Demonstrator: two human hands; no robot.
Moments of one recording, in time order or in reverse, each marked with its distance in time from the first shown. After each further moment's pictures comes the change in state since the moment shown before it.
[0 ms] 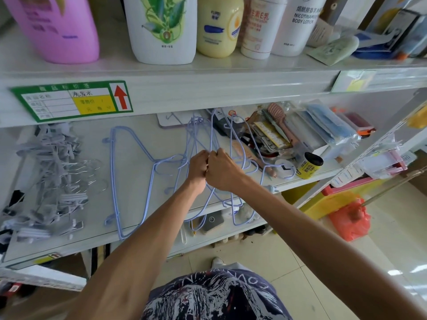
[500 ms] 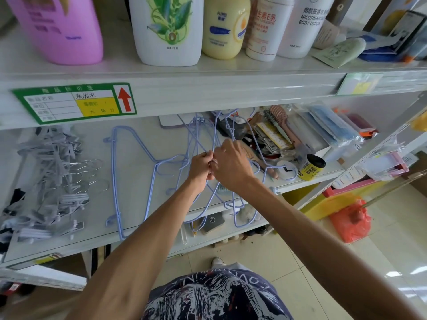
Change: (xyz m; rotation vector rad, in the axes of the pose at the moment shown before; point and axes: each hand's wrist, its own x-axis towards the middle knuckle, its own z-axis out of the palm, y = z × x) left_hand 0.001 0.008 0.000 0.102 -0.012 -0.032; right_hand -0.008 0.012 -0.012 -0.043 0.292 0.031
